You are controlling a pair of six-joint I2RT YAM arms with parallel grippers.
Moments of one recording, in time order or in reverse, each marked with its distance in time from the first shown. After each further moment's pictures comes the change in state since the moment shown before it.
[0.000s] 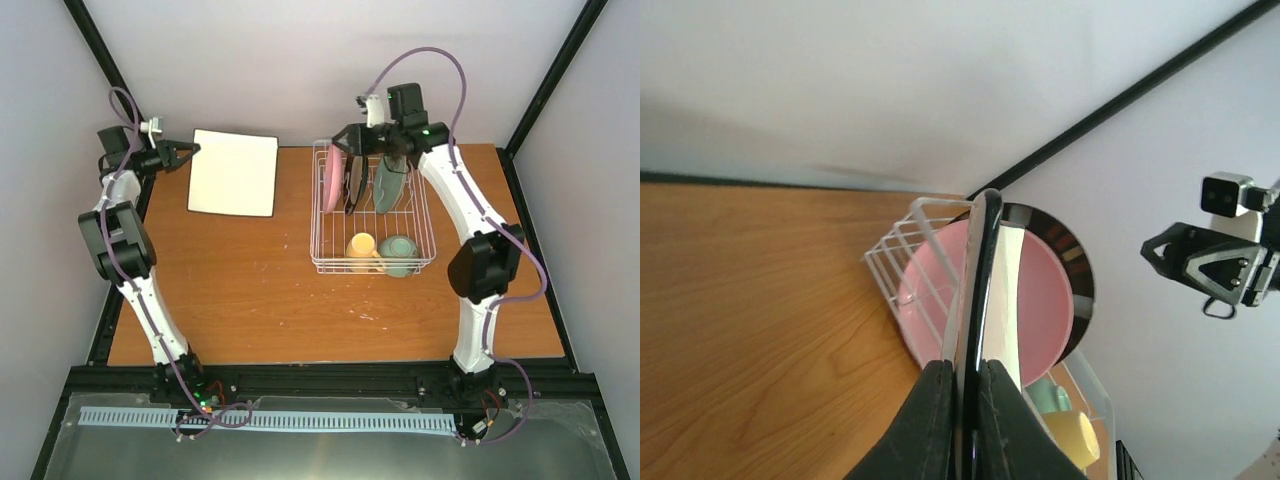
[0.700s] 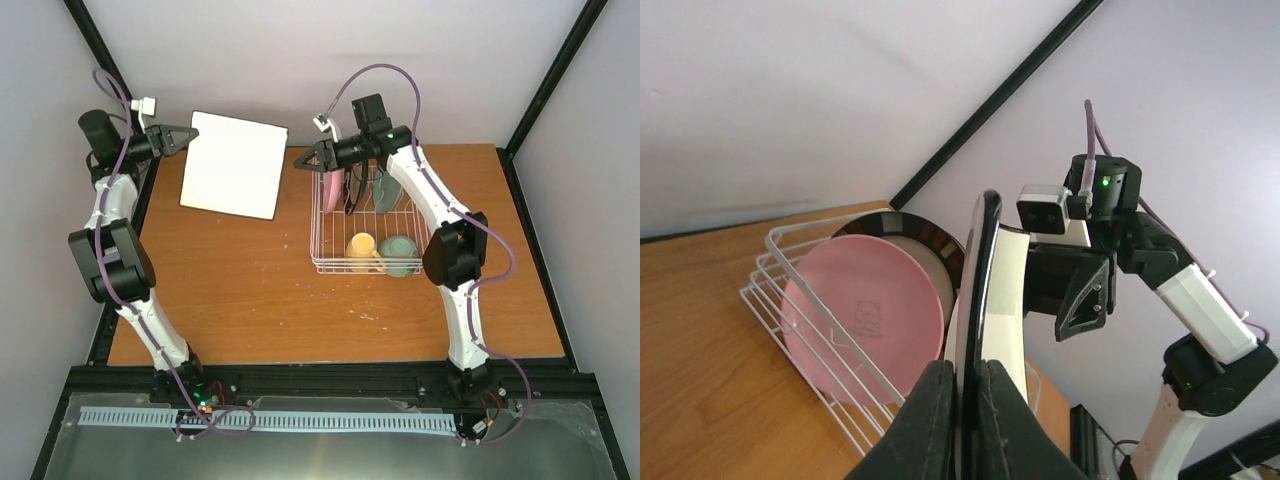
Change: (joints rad) left arm -0.021 -0.309 -0.182 0.419 0.102 -0.356; right arm 0.107 0.261 0.245 -0.080 -0.523 -0.021
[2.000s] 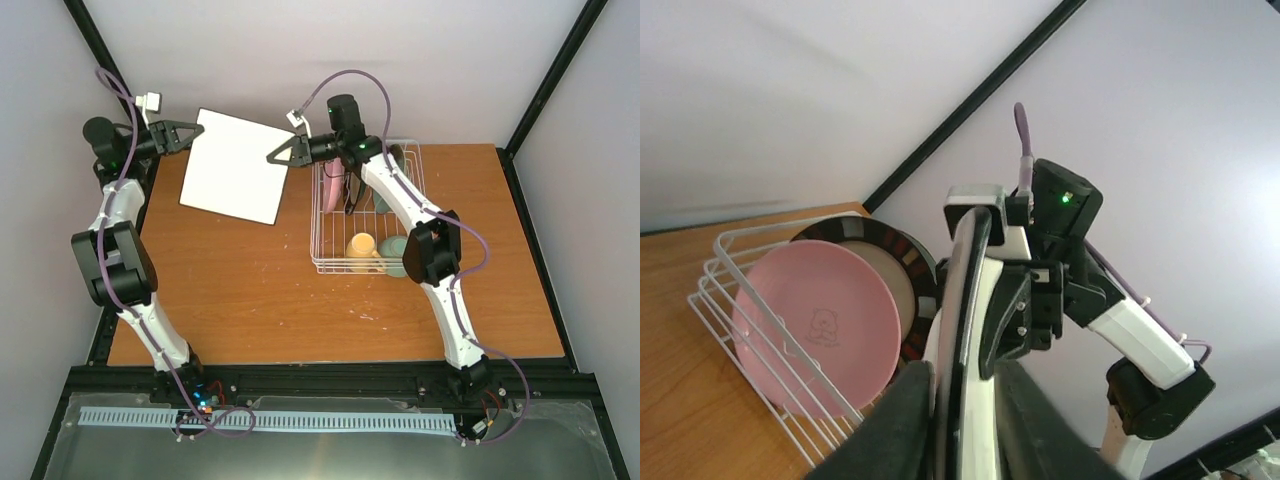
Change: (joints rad) left arm -0.040 -0.041 -0.124 0.554 -0.021 -0.496; right arm 0.082 0.164 0.118 0.427 -0.160 0.362
